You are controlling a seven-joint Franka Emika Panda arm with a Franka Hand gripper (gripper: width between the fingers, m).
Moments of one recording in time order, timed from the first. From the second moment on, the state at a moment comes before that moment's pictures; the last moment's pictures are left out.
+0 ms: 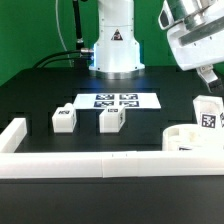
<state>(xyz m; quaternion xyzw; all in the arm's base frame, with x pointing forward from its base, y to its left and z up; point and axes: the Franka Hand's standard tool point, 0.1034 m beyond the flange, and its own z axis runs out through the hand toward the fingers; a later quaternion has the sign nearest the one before) 0.625 0.126 0.105 -0.79 0.57 0.00 0.21</state>
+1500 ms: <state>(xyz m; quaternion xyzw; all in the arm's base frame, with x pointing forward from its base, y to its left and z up) 0.620 0.110 0.099 -0.96 -0.27 -0.07 0.06</state>
